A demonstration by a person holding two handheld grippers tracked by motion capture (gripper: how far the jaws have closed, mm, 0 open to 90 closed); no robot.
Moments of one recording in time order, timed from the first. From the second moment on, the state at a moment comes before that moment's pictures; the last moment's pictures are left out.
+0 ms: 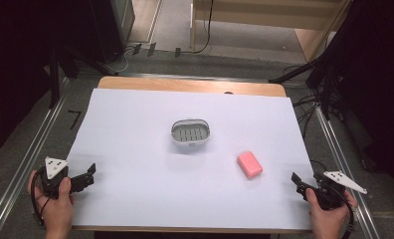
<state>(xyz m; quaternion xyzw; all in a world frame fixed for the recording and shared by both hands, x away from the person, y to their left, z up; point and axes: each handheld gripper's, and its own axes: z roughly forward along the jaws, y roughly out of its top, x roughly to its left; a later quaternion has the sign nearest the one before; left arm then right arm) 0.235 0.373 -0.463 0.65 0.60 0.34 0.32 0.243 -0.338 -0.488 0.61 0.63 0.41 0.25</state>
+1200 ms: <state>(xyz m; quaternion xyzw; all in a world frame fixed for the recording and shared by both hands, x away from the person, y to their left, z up) 0.235 0.369 -0.463 0.65 0.59 0.35 0.31 0.259 -0.305 -0.467 0.56 0.74 0.31 0.17</state>
